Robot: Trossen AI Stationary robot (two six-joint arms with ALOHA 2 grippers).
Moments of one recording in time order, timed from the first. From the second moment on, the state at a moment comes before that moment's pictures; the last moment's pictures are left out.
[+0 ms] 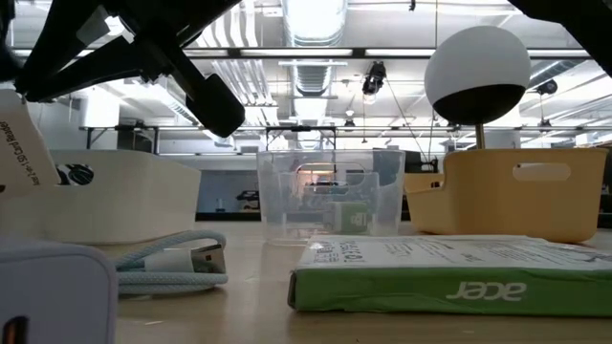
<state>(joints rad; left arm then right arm) -0.90 0.96 0.74 -0.77 -0.26 -1.13 0.30 2.49 2.25 -0.49 0.05 1.28</state>
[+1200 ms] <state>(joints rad) -1.03 1.61 1.30 -1.14 -0.44 -1.71 0.28 2.49 2.25 -0.44 0.00 1.24</state>
